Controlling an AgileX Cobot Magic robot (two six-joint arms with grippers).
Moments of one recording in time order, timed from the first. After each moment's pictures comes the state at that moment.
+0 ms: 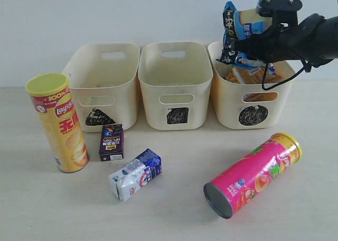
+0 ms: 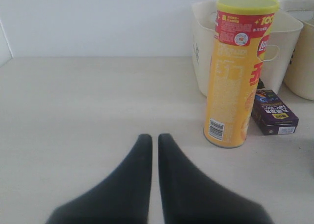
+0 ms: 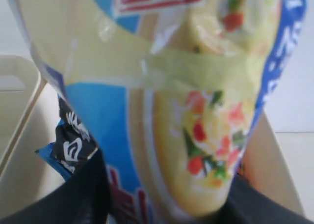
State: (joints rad) left arm 0.07 0.00 0.00 -0.06 0.29 0.06; right arm 0.17 2.05 -1.50 0.71 -0.04 -0.58
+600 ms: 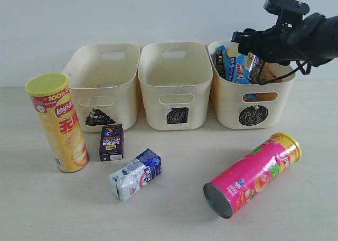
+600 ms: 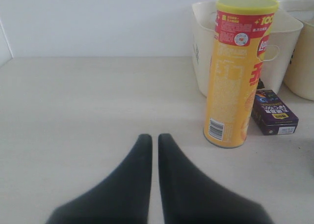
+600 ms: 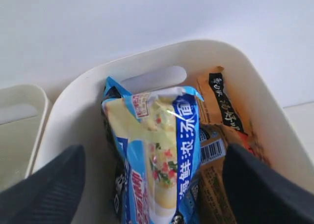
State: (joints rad) left arm 0.07 0.00 0.00 -0.06 0.29 0.06; right arm 0.17 2.05 -1.50 0.73 -0.04 -0.38
